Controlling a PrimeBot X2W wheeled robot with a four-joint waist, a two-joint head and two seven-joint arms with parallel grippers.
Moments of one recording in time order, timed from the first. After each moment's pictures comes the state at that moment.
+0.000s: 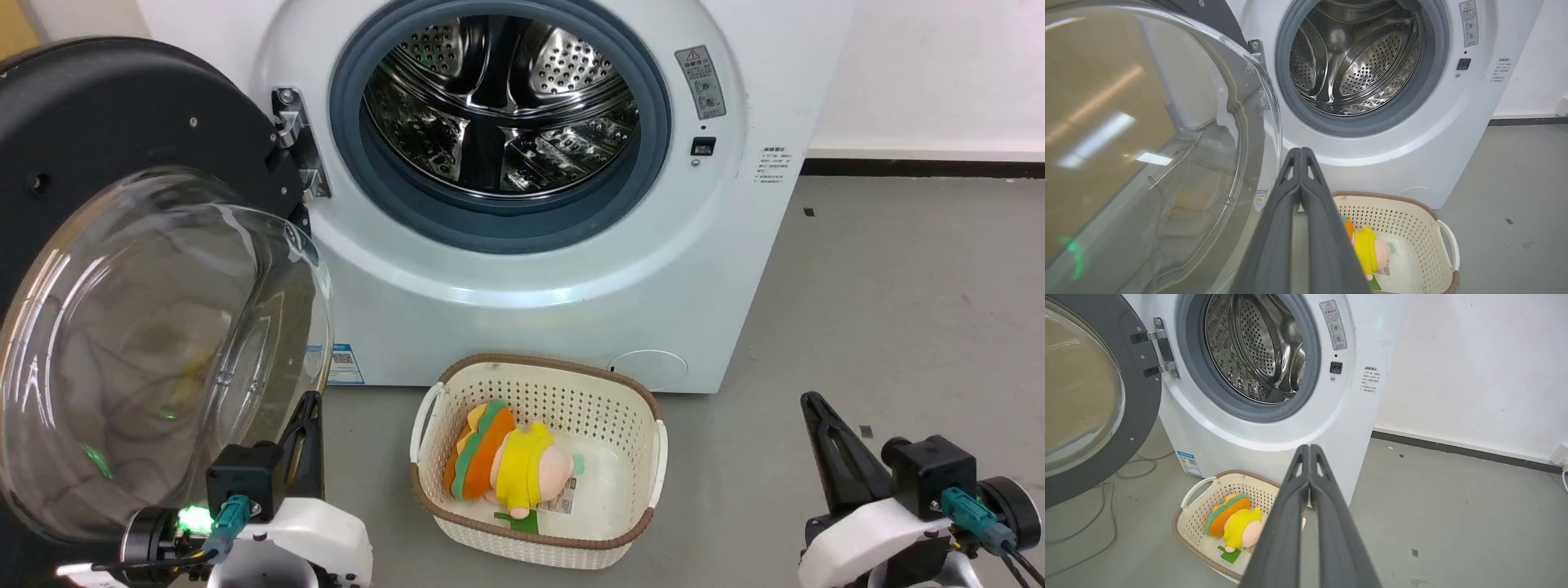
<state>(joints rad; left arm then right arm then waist) -0.01 0.05 0.00 0.00 0.00 0.01 0.00 -0.01 -0.06 0.00 0.00 0.01 0.13 0.00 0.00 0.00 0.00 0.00</state>
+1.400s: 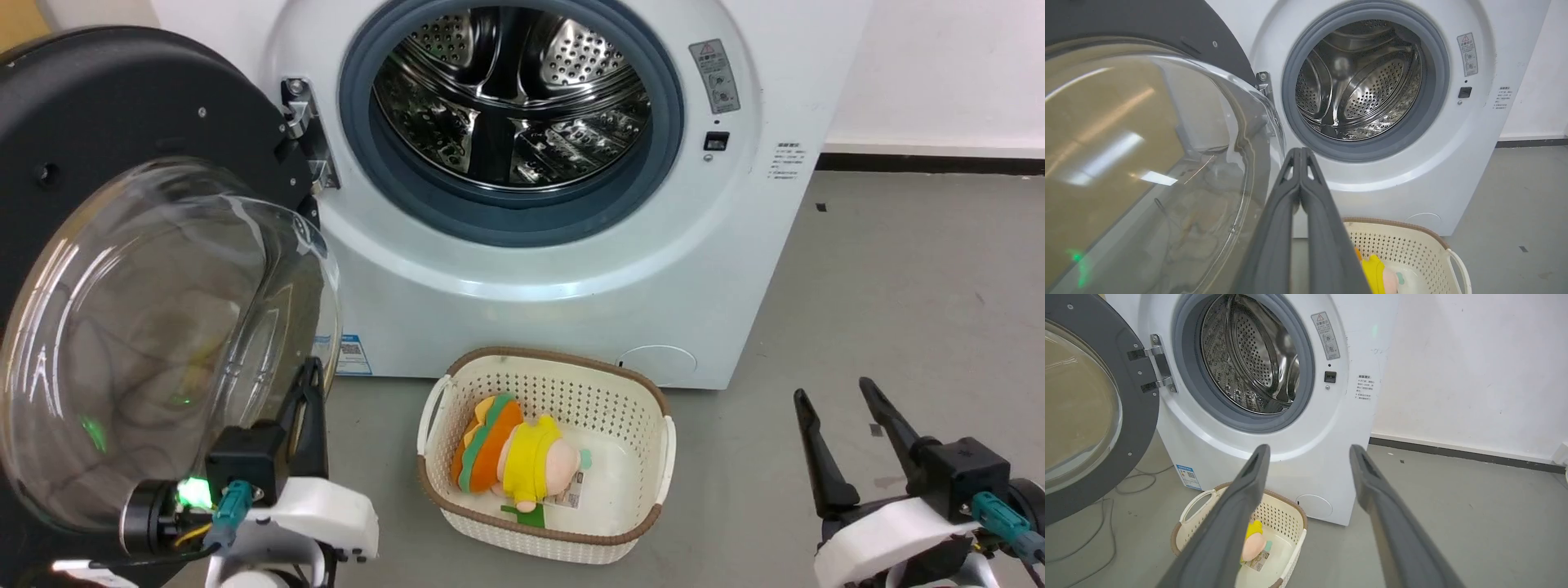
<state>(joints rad) -0.05 0.06 -0.03 -0.02 0.00 0.05 -0.05 -0.01 -0.06 -0.03 0.00 0.04 0.13 -0.04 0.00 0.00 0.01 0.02</state>
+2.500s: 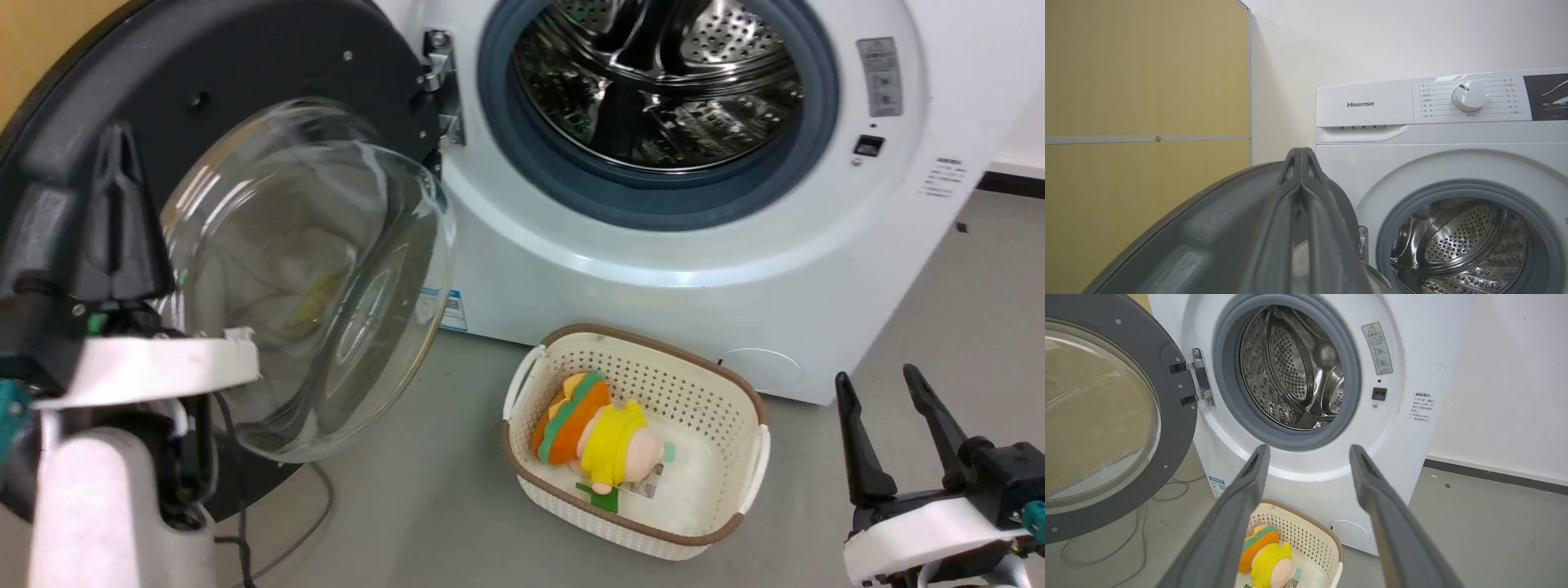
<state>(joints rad) -0.34 0.12 0.12 -0.19 -0.10 -0.02 -0.11 -0.01 -0.06 -0.09 -0.01 0.06 0.13 -0.11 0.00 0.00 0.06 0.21</state>
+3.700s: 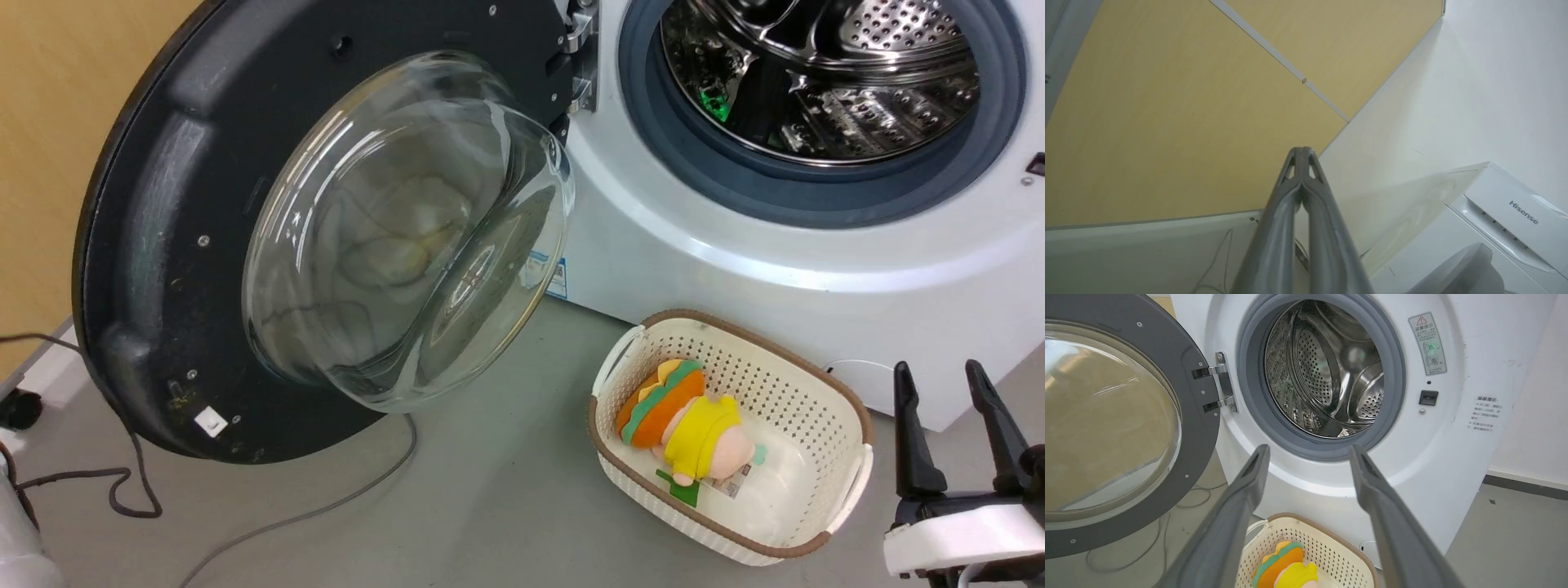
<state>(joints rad) -0.58 0.24 0.55 0.19 -0.70 -0.07 0.09 -0.01 -0.06 -0.18 -0.01 0.08 0.13 -0.19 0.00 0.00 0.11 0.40</state>
